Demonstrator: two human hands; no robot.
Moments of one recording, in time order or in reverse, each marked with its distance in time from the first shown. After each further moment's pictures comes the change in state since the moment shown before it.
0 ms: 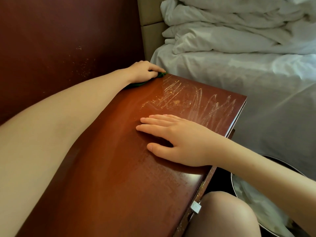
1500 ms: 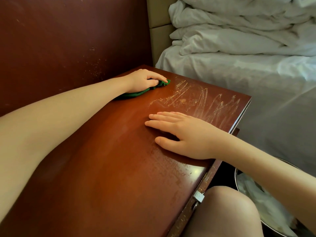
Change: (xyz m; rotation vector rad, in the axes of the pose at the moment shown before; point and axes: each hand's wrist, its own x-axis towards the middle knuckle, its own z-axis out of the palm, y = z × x) left_hand -0.054 -0.001 -0.003 -0.117 -0.052 0.103; right_hand -0.001 -0.001 0.000 -0.024 -0.005 0.008
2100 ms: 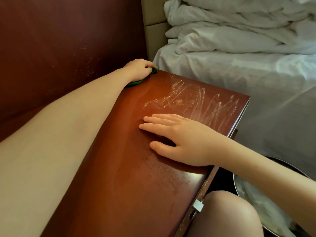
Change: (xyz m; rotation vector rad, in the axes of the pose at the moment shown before) left_hand 0.052 -0.018 -0.003 0.178 0.146 -0.267; right_hand 0.000 0.001 0.002 0.013 0.027 -0.009
